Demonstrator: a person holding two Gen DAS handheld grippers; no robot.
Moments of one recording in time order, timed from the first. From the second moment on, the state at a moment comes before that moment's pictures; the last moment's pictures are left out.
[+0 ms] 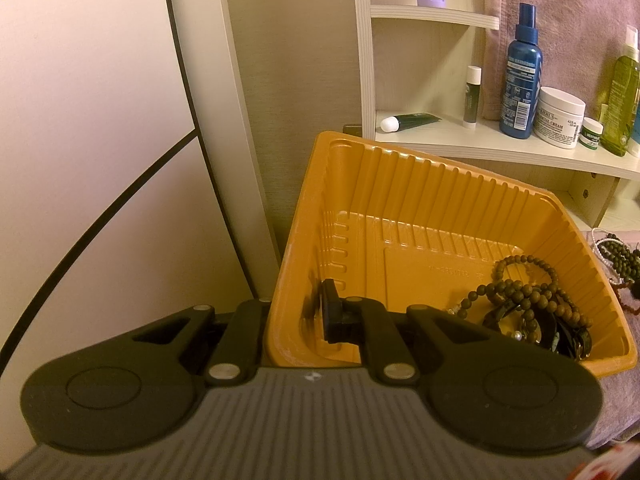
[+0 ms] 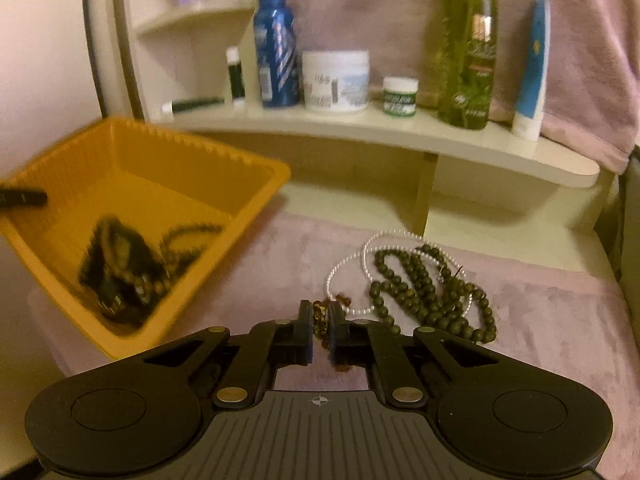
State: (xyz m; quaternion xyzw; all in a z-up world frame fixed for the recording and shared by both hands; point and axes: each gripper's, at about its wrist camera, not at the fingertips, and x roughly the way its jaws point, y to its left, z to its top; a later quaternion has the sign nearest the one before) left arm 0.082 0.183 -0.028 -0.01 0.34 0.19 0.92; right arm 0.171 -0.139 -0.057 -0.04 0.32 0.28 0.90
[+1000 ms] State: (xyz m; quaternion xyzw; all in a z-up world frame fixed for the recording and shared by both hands) left arm 0.080 0.182 -0.025 -0.02 0.33 0.18 0.92; right arm 0.153 -0.007 0.016 0.04 0.27 0.47 0.84
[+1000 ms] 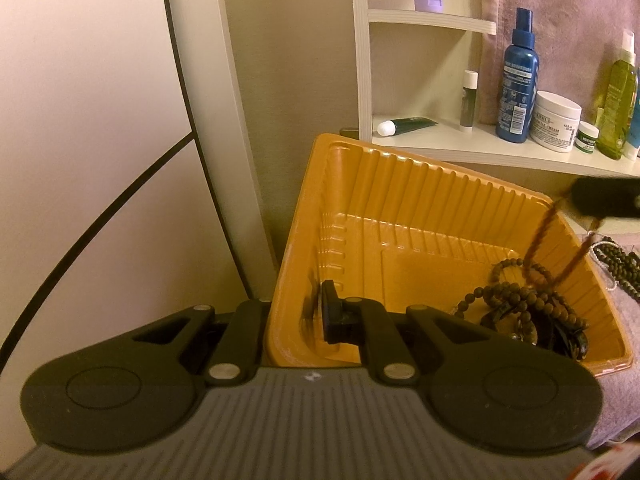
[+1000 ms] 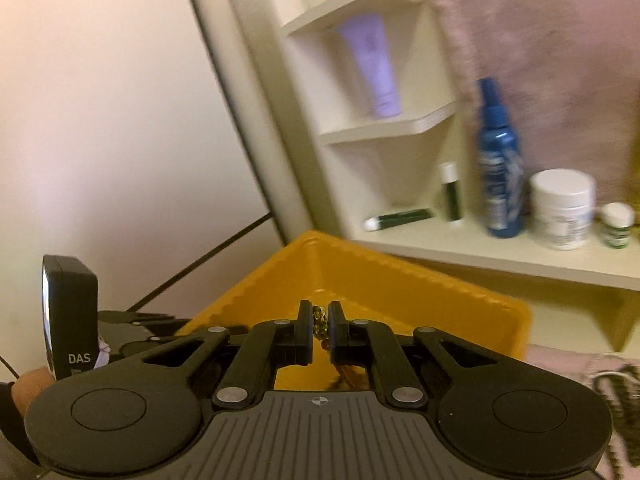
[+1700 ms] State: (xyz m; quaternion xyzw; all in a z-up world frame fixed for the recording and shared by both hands) left arm 0.082 0.182 -0.027 -0.02 0.34 0.18 0.92; right arm 0.177 0.028 -0.029 0.03 0.34 0.46 0.82
